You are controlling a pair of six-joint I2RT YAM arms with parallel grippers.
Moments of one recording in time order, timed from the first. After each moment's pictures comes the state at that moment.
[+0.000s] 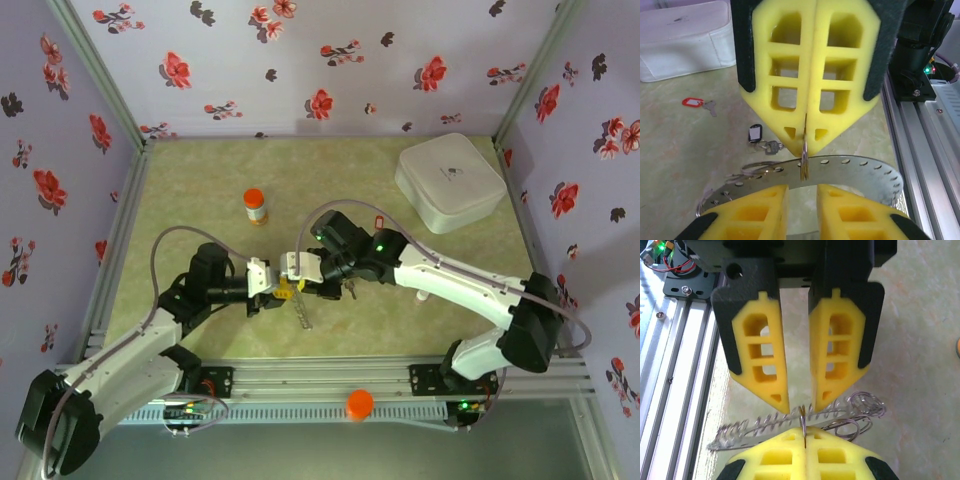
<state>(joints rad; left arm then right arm) -0.59 0.86 0.41 -0.04 0.78 0.45 1.01 1.44 1.21 -0.69 -0.35 -0.62</state>
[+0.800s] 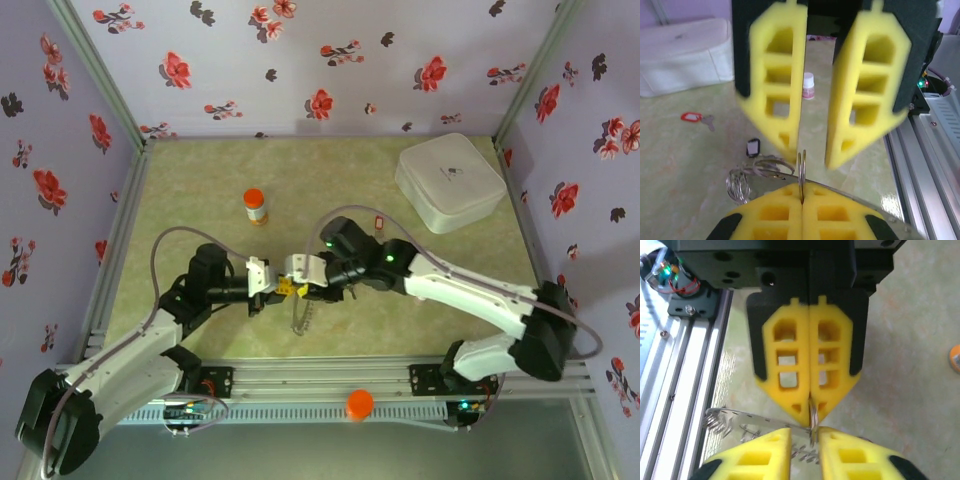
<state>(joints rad) -0.60 0.85 0.38 0.07 0.82 0.39 0.99 1.31 1.04 -0.50 -0.39 -0.54</state>
